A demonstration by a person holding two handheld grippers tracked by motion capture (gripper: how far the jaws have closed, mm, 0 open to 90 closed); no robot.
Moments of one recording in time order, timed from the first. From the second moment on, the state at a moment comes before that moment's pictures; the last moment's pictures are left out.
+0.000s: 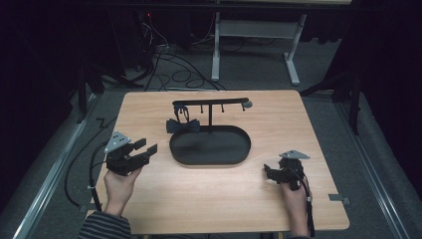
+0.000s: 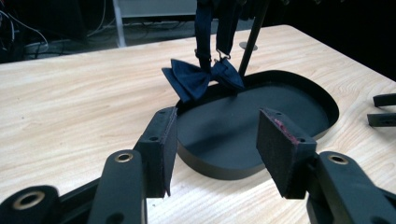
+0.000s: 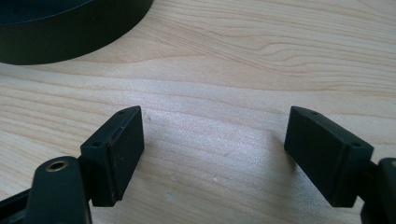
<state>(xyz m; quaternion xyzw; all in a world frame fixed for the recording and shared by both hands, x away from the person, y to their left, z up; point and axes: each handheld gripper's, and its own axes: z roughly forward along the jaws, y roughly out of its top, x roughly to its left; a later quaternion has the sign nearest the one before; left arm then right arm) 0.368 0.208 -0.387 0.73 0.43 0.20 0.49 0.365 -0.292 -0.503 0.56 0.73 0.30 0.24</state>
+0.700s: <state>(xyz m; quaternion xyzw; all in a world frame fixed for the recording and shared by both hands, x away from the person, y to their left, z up) 0.357 0.213 -0.407 0.73 0.45 0.19 0.49 0.365 -0.292 -0.503 0.56 0.73 0.30 0.24</state>
